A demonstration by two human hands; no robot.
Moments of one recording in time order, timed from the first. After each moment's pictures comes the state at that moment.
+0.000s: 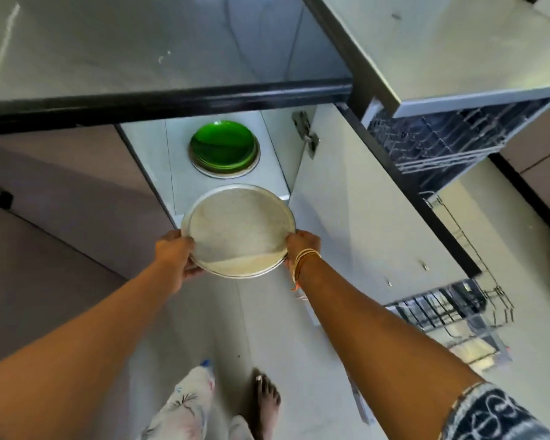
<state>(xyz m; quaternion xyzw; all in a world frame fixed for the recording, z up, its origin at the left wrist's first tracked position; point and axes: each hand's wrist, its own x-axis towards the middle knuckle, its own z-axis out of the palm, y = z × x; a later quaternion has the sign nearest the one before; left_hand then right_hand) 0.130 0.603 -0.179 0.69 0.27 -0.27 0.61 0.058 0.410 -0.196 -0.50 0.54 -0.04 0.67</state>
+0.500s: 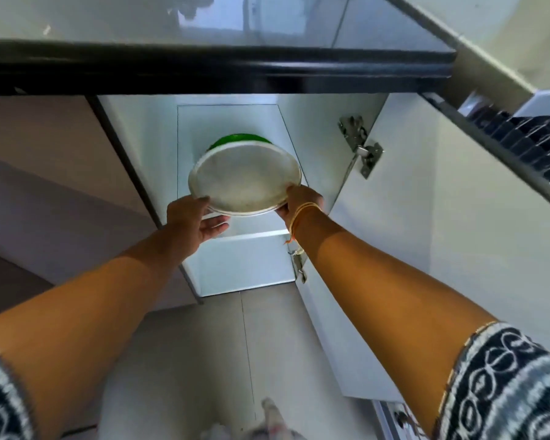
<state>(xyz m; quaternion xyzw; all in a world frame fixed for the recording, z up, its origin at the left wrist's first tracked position) 0.276 0.555 -0.242 0.59 0.22 -0.23 0.75 0.246 0.385 -0.243 -0.40 0.44 -0.12 0.79</state>
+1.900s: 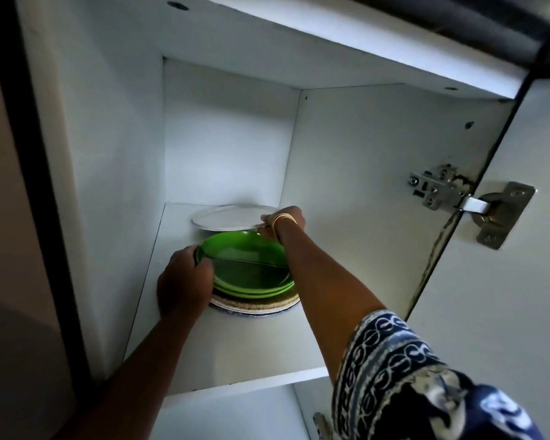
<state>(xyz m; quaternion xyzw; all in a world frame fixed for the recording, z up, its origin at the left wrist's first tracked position) 0.463 0.505 -0.403 0.86 -0.04 0.17 0.47 0.512 0.322 -0.317 -0.76 0.35 -0.17 0.52</state>
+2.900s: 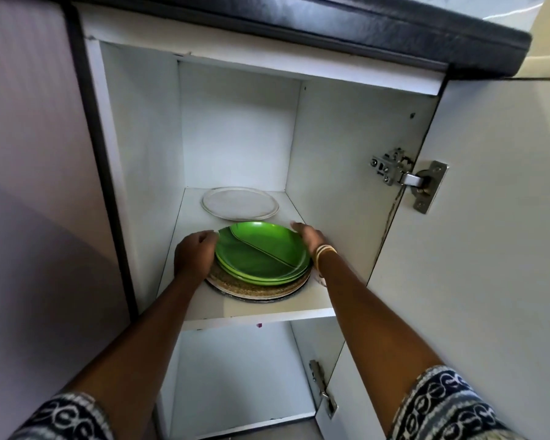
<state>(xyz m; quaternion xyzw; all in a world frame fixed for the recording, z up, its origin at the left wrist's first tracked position) 0.414 0.521 -0.382 0.81 -0.04 0.10 0.57 0.405 0.282 -0.371 -0.74 0.29 -0.09 0.60</state>
